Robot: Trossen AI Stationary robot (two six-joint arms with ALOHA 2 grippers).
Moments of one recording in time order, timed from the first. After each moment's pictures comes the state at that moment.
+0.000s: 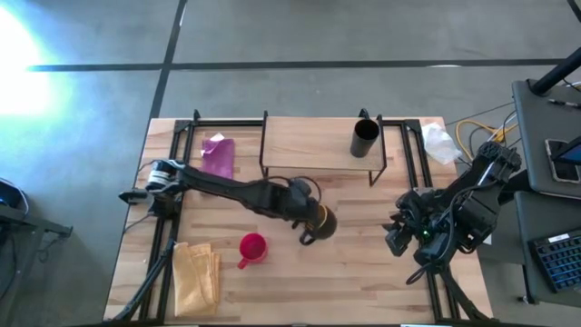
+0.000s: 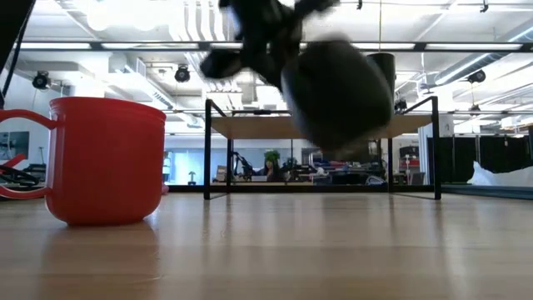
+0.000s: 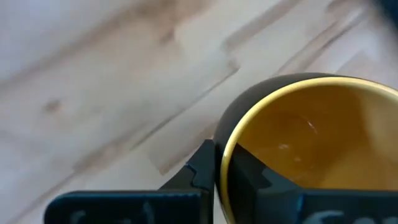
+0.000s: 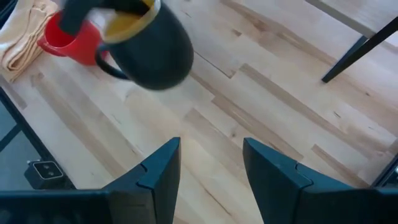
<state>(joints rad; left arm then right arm) -0.16 1.92 1.69 -0.79 -0.32 -1.06 0.84 1.34 1.52 -1.57 0.56 1.67</state>
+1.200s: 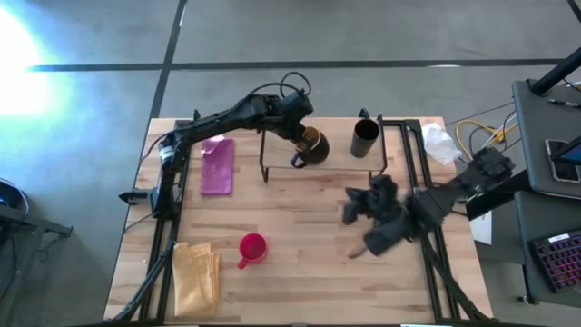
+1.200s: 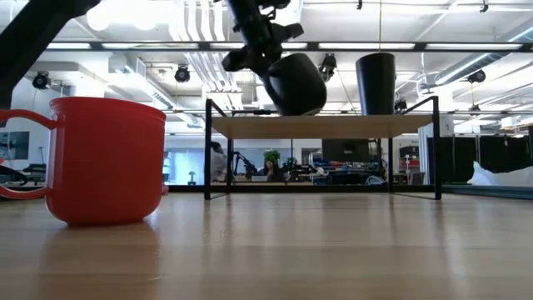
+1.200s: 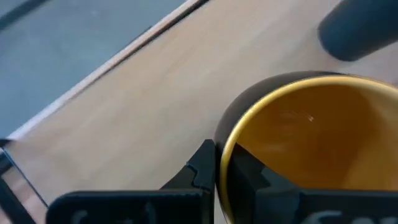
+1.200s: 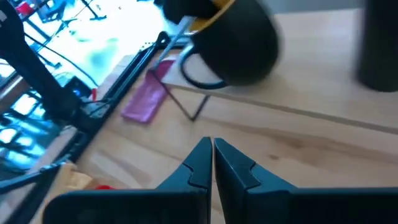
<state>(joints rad) 0.33 1.97 2.14 -1.11 -0.17 -0.46 0.55 1.44 1.43 -1.16 1.00 1.60</state>
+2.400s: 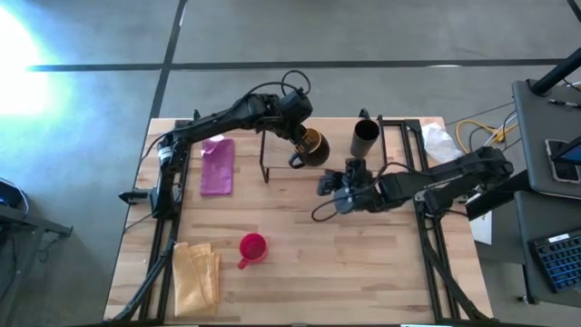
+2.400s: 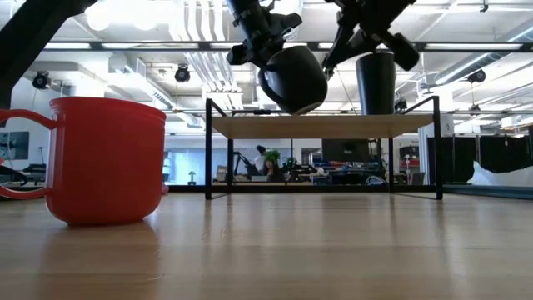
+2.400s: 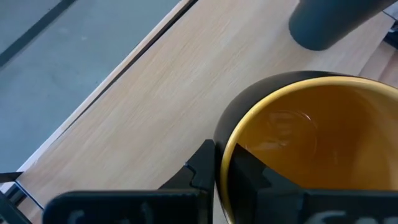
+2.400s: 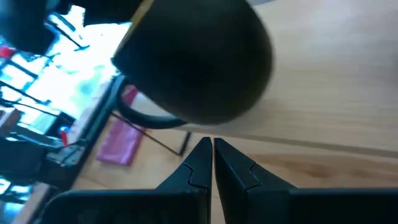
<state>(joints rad) 0.32 1.96 2.16 -1.11 -0.16 -0.31 0.23 1.44 1.13 -0.56 0.88 1.38</state>
